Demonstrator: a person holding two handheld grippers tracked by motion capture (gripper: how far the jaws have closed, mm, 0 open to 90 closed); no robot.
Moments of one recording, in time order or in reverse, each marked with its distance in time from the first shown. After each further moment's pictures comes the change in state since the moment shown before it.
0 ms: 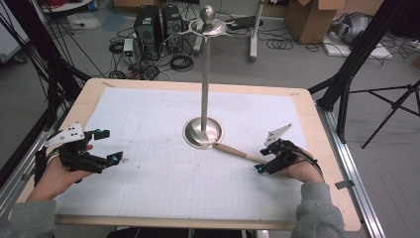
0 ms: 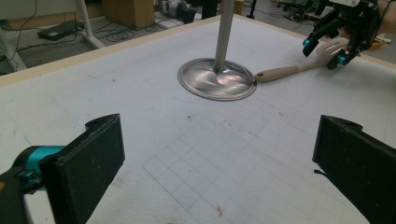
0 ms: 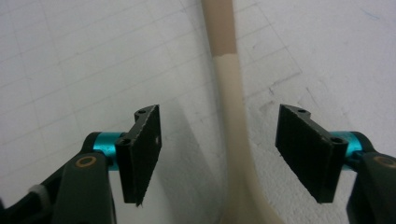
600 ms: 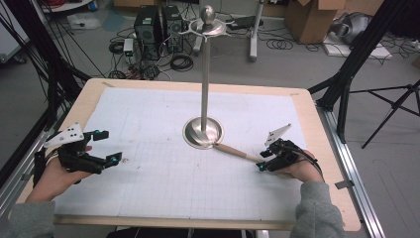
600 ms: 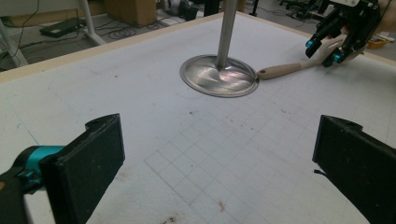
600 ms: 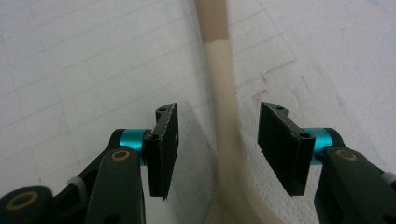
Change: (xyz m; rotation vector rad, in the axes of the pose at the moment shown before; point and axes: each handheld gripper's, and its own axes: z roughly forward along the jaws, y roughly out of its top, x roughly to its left) left arm 0.001 -0.003 -0.002 0.008 0.007 -0.004; right arm -0.005 -0.003 0.003 0.027 0.000 -0.002
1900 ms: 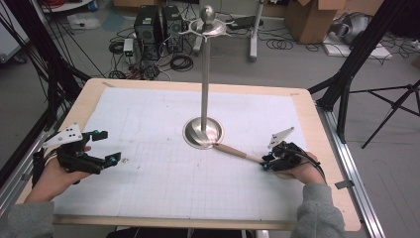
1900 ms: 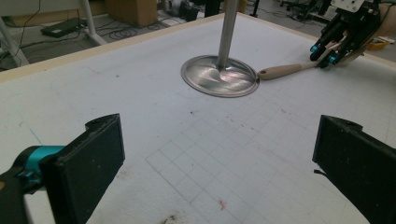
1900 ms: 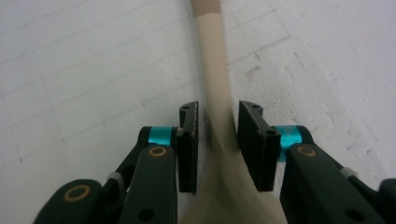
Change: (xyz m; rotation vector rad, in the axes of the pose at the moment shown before) left arm 0.001 -0.001 -0.002 -0.004 0.004 -0.005; right arm -0.001 -0.013 -0.001 0.006 -0.031 -0.007
